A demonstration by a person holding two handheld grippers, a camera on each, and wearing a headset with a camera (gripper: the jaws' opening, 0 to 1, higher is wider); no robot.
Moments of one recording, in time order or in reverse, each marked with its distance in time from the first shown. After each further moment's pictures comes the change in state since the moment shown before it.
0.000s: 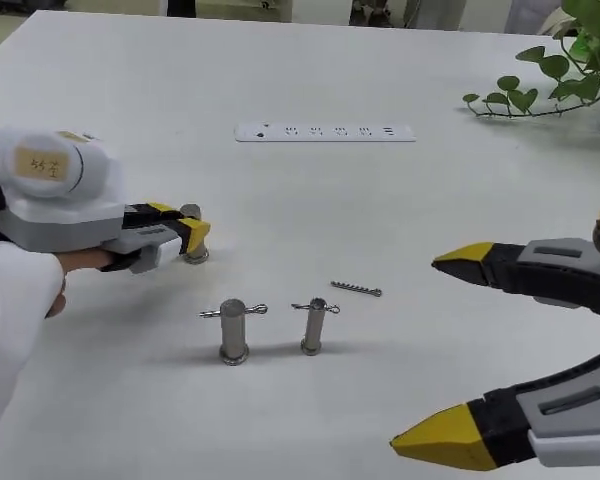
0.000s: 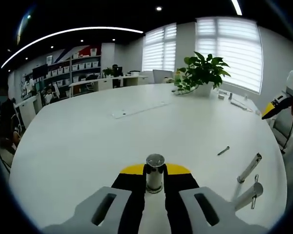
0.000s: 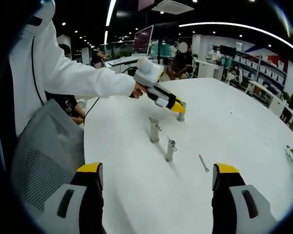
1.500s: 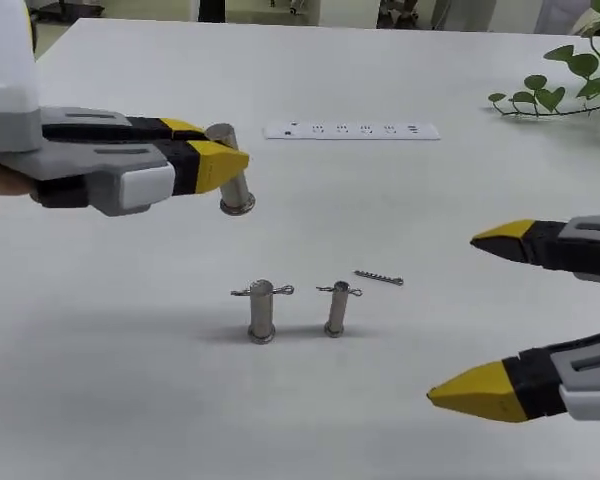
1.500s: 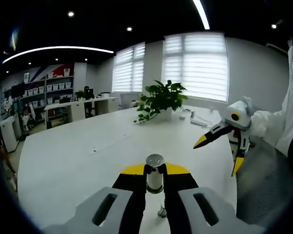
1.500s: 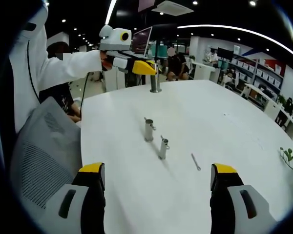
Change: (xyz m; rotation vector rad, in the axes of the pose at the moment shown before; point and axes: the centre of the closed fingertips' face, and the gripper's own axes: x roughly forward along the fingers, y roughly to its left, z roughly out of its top) left arm -0.118 -0.107 0.089 0.118 -0.151 -0.281; right arm -0.016 -0.013 -0.004 -0.018 -0.007 -0.050
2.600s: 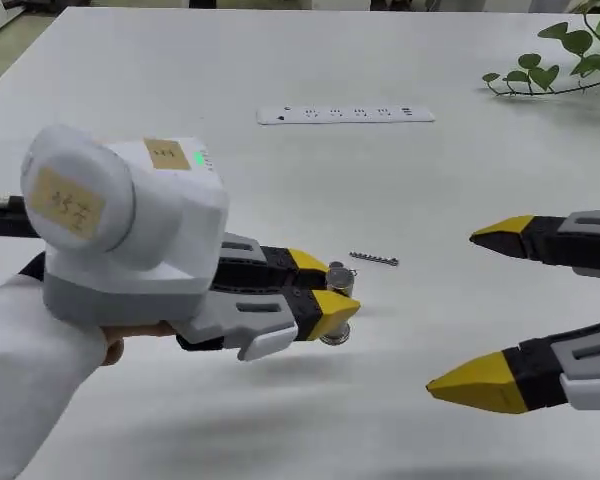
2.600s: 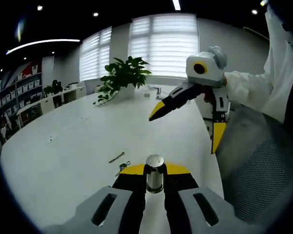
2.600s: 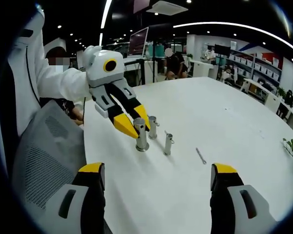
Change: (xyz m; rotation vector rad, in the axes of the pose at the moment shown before) left arm 0.053 -0.098 -0.085 0.107 0.161 -0.243; right arm 0.000 0.011 -0.009 0.057 -0.001 0.014
